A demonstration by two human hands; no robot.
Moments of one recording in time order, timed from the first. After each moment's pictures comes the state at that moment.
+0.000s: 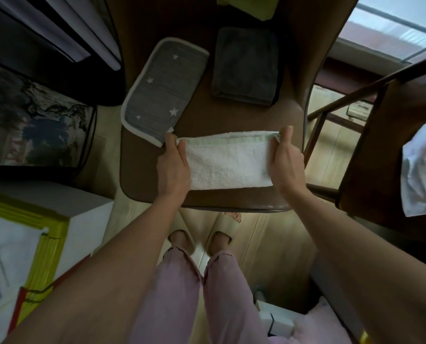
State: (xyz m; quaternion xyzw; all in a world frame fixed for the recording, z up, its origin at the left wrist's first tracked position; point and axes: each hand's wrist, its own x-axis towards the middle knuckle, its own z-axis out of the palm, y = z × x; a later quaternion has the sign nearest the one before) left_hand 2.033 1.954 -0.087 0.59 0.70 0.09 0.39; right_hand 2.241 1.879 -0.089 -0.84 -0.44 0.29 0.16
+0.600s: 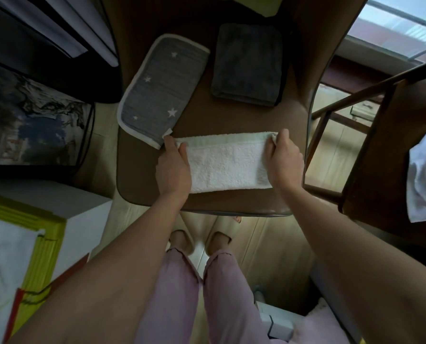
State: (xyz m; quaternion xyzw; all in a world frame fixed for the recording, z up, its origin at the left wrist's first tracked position) left_hand 2.041 1.962 -0.102 0.59 0.73 0.04 0.34; right_hand 2.241 1.899 -0.114 -0.88 -0.39 0.25 0.12
